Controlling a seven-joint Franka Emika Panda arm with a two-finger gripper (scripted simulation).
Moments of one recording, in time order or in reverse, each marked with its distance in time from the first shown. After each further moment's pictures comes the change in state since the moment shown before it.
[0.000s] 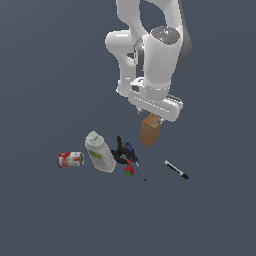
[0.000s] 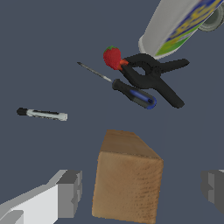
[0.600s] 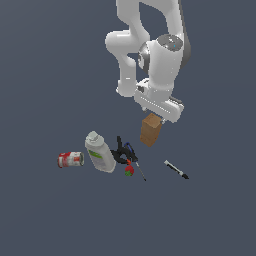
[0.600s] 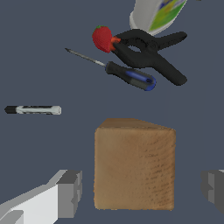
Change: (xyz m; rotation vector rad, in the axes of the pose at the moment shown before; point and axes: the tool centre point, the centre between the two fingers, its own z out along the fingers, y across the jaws) arm -0.032 -0.003 0.023 -0.004 -0.002 0.114
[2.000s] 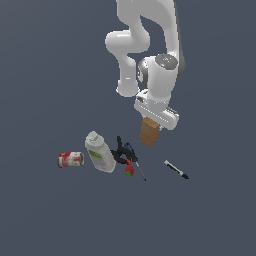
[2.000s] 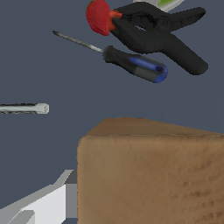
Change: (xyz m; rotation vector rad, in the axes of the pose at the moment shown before) arm -0.004 0.000 0.051 0.002 0.001 0.011
